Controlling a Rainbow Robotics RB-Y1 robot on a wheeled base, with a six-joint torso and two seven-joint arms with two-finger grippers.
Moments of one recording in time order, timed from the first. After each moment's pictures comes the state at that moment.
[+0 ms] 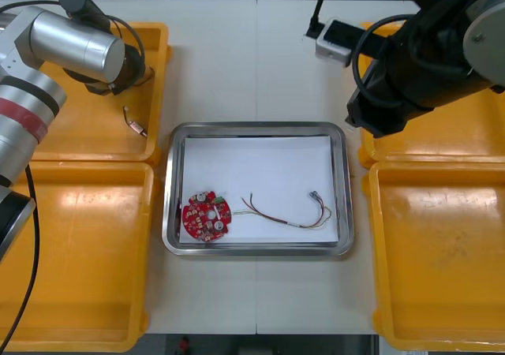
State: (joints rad) right arm -0.87 -0.72 0.30 -2.15 -0.89 1.92 1.64; left arm -0.96 0.52 -0.28 -0.92 0.35 0.99 -0.73
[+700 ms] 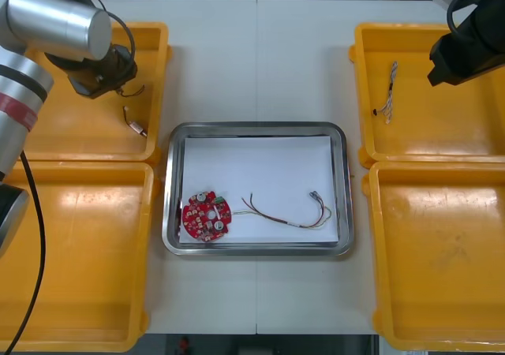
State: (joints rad) right arm -0.87 -0.74 0.07 -1.69 -0.67 1.92 1.54; left arm -0.97 0.53 -0.17 -1.02 0.38 1.29 -0.78
